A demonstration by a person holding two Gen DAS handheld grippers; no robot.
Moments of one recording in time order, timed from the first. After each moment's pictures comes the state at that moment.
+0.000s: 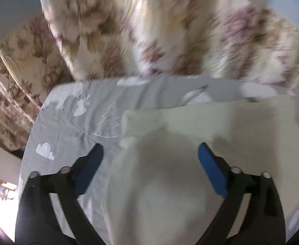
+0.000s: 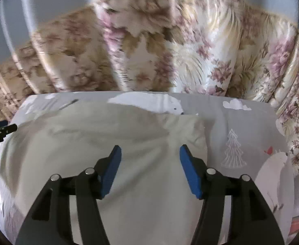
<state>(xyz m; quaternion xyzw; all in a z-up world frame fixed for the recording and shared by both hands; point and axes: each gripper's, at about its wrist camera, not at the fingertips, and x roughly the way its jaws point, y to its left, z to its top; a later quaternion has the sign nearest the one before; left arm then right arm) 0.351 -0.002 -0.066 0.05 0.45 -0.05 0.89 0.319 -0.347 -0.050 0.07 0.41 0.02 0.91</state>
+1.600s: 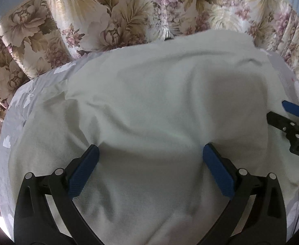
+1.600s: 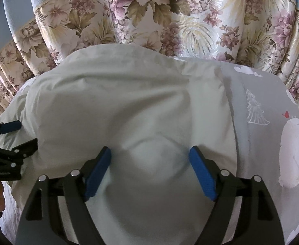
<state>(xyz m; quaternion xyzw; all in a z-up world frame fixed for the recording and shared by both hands) 0.326 -0.120 -0.128 0.09 0.49 -0.10 0.86 0.301 -0.323 -0.106 0.08 0.45 0.01 0.89</state>
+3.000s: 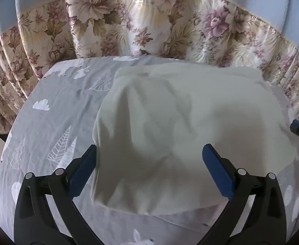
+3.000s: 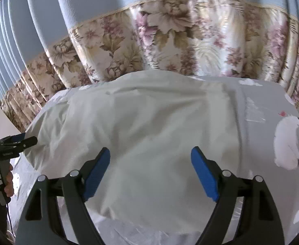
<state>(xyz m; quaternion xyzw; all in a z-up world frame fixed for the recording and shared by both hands) 0.256 0.010 -0.091 -0.01 0.44 -0.06 0.90 0.226 -0.319 -0.058 0.12 0.38 0.07 0.91</state>
